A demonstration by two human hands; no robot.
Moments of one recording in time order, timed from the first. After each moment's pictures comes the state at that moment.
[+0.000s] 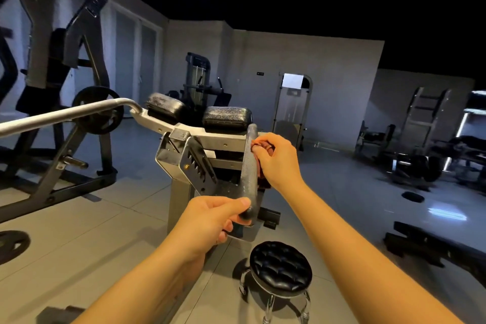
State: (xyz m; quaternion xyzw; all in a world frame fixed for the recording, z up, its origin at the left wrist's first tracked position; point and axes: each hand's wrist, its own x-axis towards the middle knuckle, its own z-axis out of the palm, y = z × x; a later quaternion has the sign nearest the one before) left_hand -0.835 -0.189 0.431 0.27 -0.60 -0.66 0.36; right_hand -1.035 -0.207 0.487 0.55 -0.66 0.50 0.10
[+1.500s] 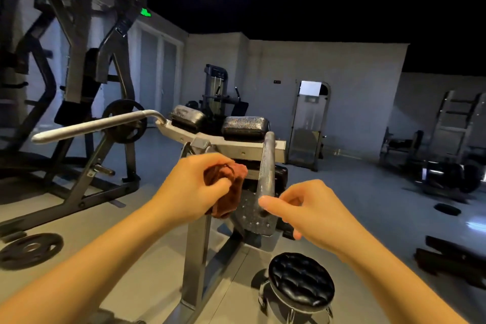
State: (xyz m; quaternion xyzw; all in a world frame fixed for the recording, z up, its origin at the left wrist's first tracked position) left_hand -0.787 -0.242 0.481 0.21 -0.85 -0.19 0.44; right_hand -0.969 -0.088 0.498 0.56 -0.75 0.35 -0.07
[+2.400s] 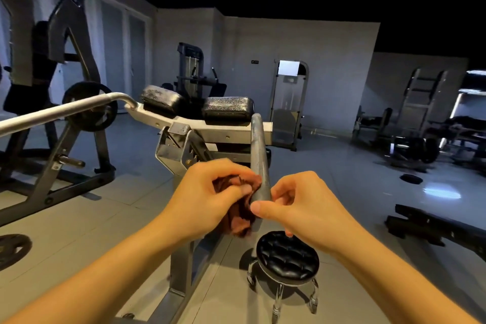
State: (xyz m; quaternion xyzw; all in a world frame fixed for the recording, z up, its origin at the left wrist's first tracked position) left_hand -0.821 -0.248 0.444 0.07 -0.85 -0.28 0.43; right_hand -0.965 -0.100 0.475 0.55 -0.74 0.37 -0.05
